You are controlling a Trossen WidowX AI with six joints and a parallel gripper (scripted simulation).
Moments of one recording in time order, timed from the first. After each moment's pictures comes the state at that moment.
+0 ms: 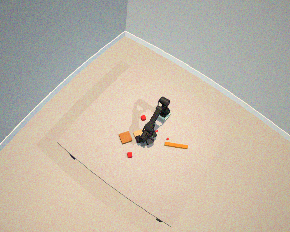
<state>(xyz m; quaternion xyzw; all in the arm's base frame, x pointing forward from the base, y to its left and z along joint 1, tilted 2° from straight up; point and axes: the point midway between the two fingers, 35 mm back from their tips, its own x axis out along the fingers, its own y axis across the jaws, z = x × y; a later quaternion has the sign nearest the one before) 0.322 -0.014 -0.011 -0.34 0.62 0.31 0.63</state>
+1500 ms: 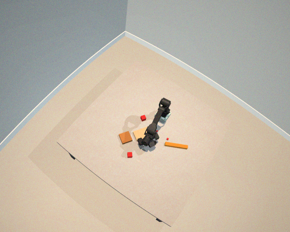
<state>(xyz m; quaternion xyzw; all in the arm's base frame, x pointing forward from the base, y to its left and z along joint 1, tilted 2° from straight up) 0.349 0.019 0.034 -0.33 0.63 0.32 0.63</state>
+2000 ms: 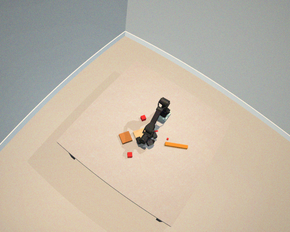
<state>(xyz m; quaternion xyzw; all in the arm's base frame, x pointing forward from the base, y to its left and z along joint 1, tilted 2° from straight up) 0.333 -0.003 0.000 -0.34 0.62 0.32 0.63</state>
